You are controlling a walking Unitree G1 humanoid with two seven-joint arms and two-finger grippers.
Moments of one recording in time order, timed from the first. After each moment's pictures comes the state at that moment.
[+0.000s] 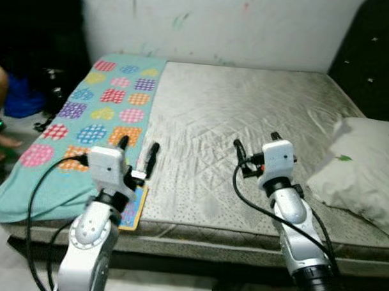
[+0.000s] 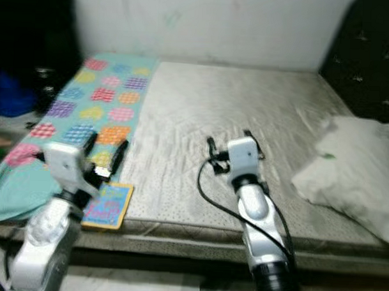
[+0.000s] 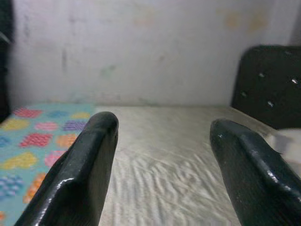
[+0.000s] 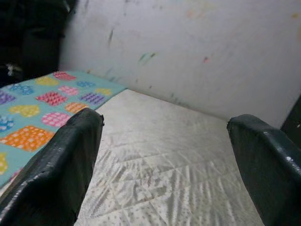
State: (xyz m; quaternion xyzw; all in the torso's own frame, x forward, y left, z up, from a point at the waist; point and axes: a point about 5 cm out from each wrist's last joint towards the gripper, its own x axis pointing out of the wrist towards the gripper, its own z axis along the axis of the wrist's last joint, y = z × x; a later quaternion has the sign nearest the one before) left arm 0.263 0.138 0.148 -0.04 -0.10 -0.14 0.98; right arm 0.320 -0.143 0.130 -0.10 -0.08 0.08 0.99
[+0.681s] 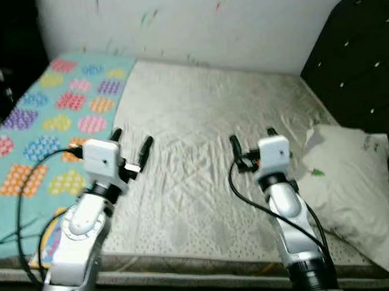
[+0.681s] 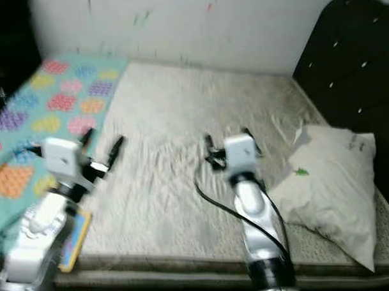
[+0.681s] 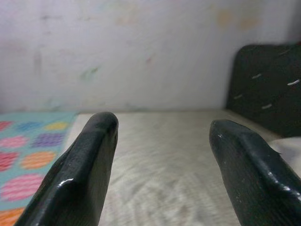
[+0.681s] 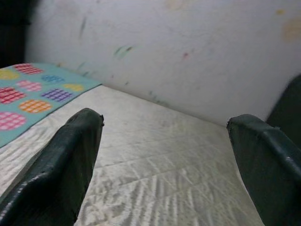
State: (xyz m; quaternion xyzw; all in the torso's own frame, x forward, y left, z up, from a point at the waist) left arm 0.272 0.157 0.155 0.02 -0.11 -0.10 0.99; right arm 0.327 -0.132 0.141 -0.09 -0.10 0.09 0.99
